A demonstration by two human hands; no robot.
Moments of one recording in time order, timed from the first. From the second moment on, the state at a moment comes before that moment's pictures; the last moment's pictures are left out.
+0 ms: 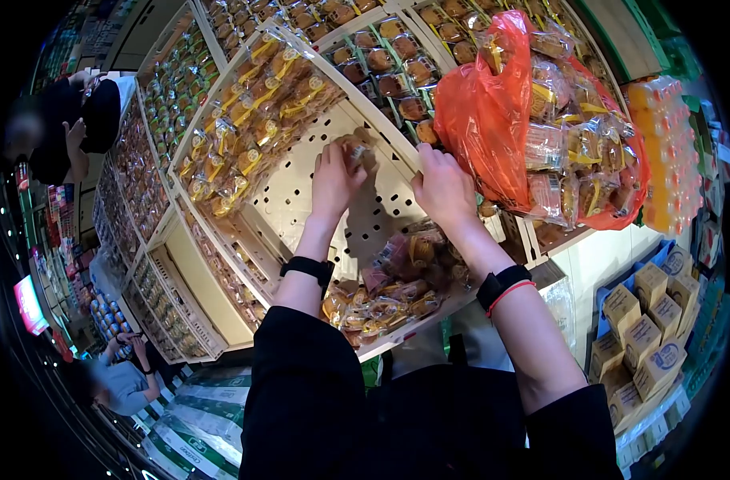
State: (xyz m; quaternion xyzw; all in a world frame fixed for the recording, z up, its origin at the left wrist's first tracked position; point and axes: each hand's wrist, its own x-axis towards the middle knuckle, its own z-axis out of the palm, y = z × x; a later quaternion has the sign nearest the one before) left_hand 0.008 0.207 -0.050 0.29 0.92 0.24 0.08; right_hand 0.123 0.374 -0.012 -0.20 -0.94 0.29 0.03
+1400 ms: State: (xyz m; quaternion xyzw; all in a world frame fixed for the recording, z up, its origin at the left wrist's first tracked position) left_hand -0.081 0.157 -0.014 0.39 0.90 0.07 -0.16; right_hand 0.124 0.377 -0.010 -0.20 -0.93 0.30 0.00
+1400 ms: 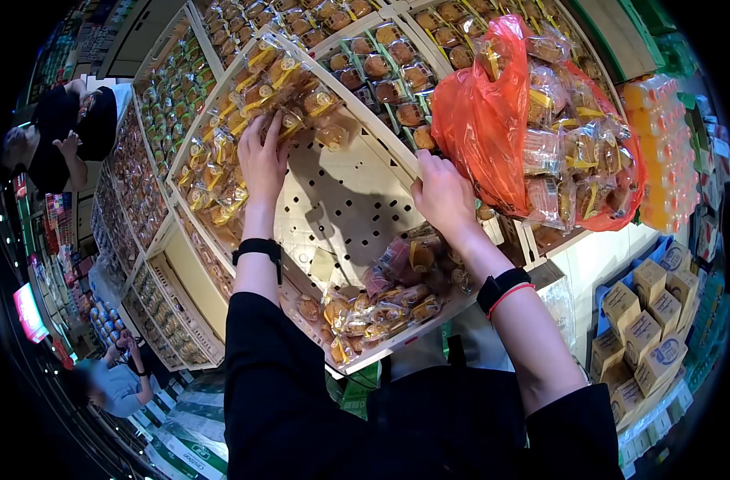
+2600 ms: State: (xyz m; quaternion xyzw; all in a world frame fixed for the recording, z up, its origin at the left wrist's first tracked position) left_hand -0.054 0.231 -0.009 0.26 0.88 0.37 -0.11; right_hand 0.122 0.376 -0.007 -0.20 -0.94 0.29 0.00
